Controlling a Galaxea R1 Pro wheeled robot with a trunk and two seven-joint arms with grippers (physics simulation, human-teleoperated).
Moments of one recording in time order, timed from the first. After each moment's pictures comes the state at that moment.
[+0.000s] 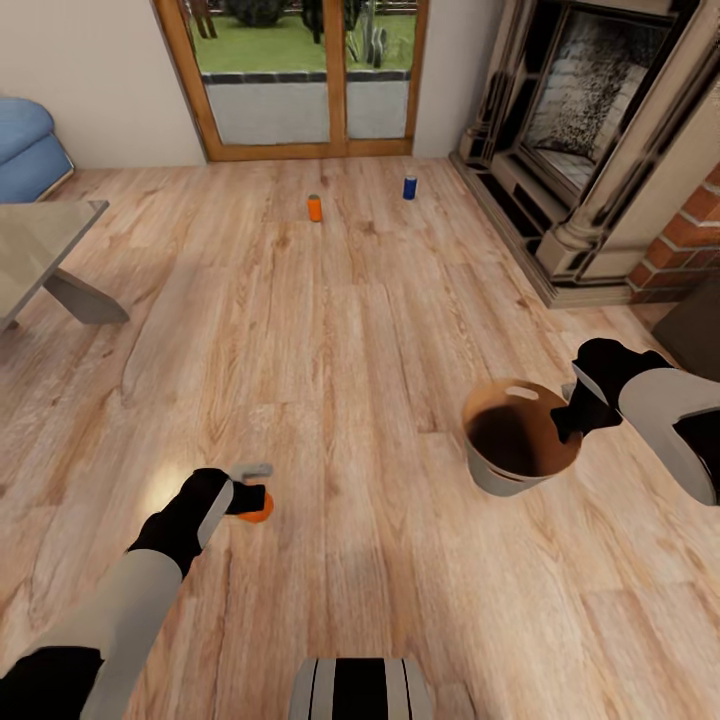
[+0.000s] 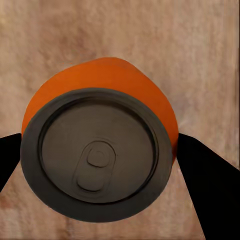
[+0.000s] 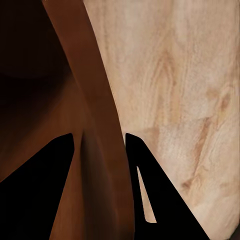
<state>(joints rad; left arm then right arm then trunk) -0.84 0.04 -0.04 -0.67 0.15 0.76 0.03 -1.57 -0.26 0.48 0.04 0.09 1.05 0.36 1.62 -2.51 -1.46</state>
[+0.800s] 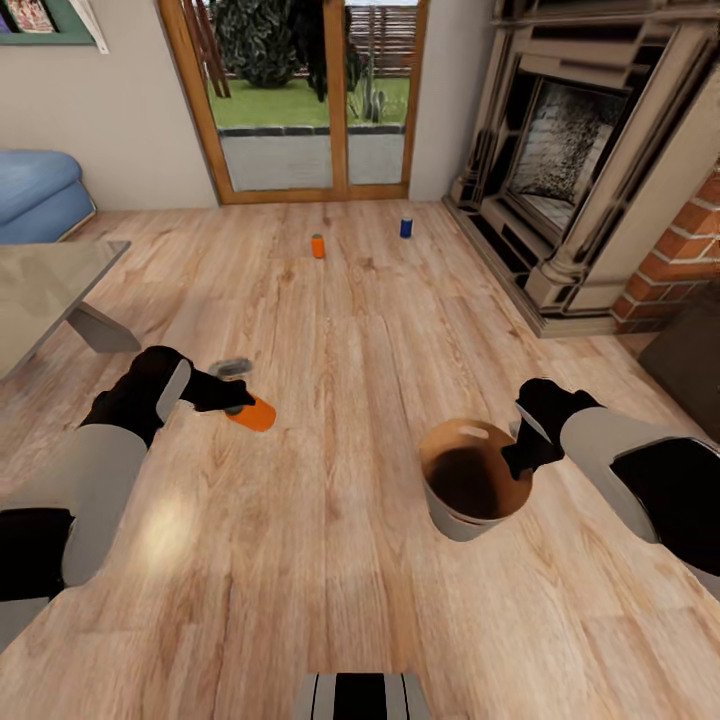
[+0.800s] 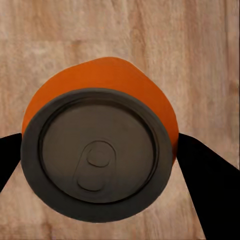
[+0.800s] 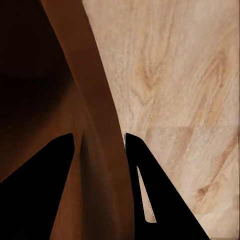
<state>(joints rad) -1.25 0.16 -0.05 -0.62 0.14 1.05 -0.29 -1.43 -0.12 0.49 0.03 0.09 1.05 0.37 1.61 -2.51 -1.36</state>
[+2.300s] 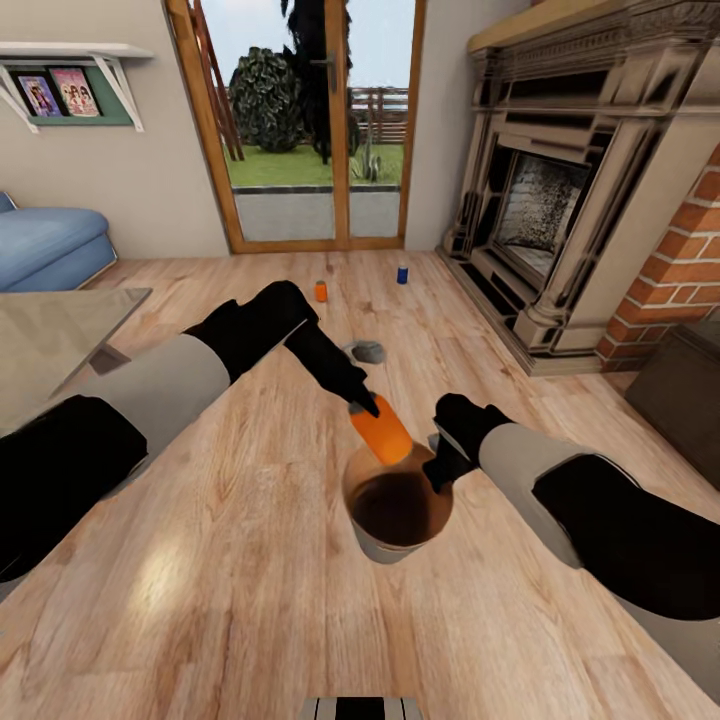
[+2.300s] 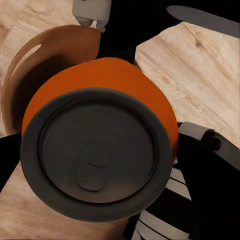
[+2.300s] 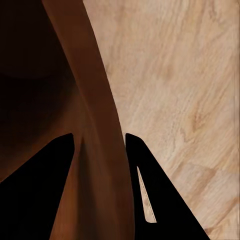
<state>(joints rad) -1.60 -0.07 -0.94 -0.46 0.13 1.05 -1.38 -1.37 0.14 0.49 0.00 0.10 1.04 0.36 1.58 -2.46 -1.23</state>
